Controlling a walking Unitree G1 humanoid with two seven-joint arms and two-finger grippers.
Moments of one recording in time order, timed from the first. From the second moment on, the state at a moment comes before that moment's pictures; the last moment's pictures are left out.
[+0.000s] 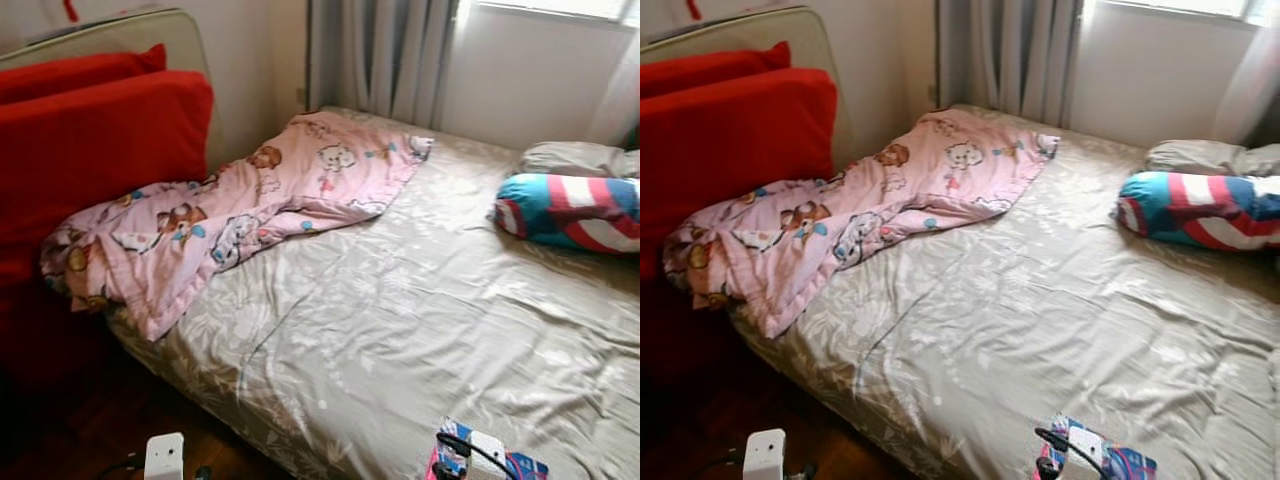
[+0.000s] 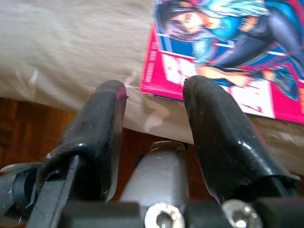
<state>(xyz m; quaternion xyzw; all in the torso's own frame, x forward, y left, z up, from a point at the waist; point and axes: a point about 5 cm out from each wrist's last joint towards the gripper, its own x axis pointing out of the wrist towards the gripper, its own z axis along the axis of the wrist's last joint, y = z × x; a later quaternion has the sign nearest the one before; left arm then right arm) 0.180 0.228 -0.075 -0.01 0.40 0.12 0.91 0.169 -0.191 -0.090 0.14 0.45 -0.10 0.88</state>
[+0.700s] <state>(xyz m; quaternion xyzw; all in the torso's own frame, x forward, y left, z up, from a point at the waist) 0.184 0.224 -0.075 0.00 0.41 0.10 0.91 0.172 -0.201 -0.087 0.13 0.44 -0.12 0.88</state>
